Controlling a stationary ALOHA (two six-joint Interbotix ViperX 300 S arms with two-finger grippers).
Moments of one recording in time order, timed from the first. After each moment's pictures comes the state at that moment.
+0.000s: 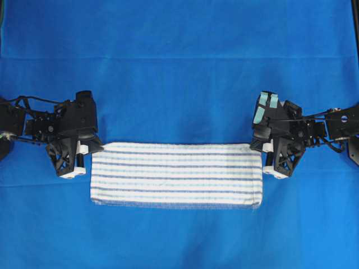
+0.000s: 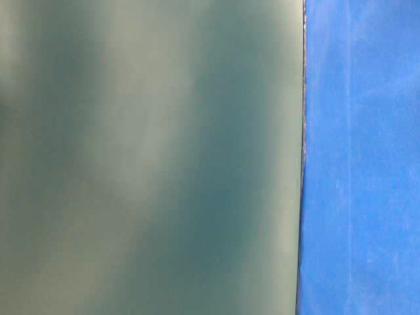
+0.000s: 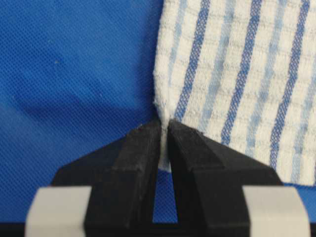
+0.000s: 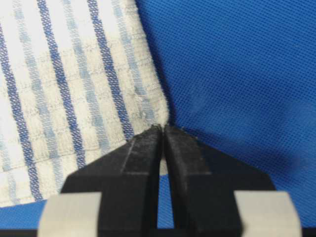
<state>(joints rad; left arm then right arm) -0.07 -0.13 1.10 -0.03 0.02 -0.23 0.06 -0.11 1.04 -0.10 0.07 0.46</state>
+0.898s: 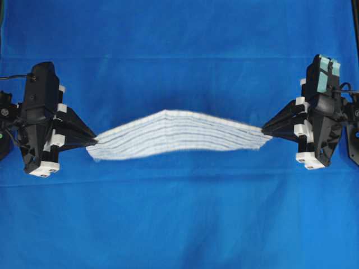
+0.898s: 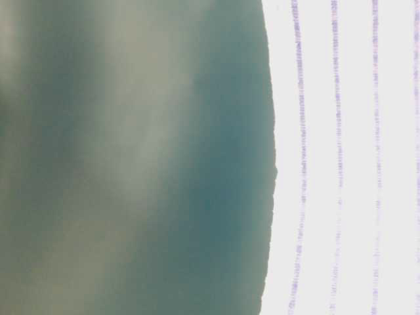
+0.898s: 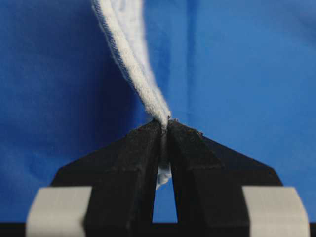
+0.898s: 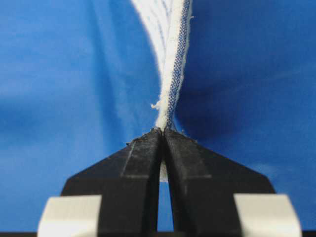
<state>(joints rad) -0.10 -0.59 0.98 -0.03 0.30 -0.23 0.06 -0.62 0.98 -0.12 0.30 0.46</state>
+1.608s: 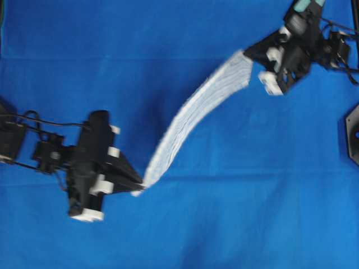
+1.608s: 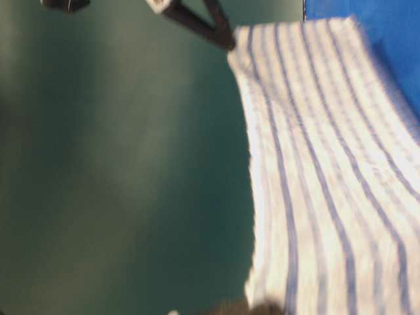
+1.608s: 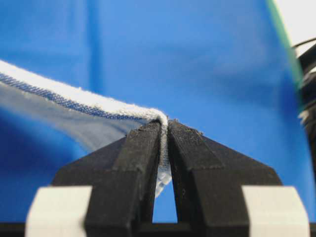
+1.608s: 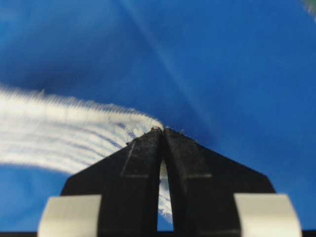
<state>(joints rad) -0.29 -0.22 0.71 -0.03 0.10 -0.23 -0.38 -0.39 0.86 -0.27 0.11 0.45</state>
